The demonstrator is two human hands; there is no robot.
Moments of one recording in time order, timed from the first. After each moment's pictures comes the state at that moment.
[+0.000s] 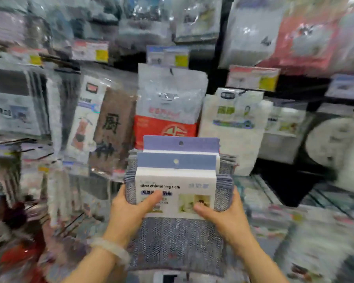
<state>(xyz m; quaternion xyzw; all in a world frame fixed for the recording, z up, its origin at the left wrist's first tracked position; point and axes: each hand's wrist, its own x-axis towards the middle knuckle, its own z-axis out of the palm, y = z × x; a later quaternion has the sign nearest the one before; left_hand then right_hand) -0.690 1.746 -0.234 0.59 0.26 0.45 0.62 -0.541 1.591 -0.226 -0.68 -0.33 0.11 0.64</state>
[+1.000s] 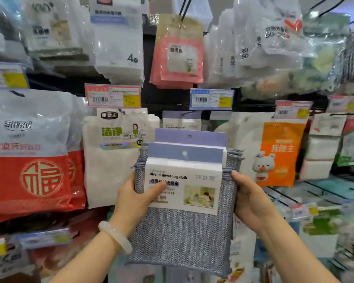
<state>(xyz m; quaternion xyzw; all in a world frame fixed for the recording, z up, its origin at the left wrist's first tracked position) -0.470 1.636 -0.166 0.67 0.04 0.35 0.65 -0.368 1.413 -0.153 -0.52 -0.22 0.17 0.80</state>
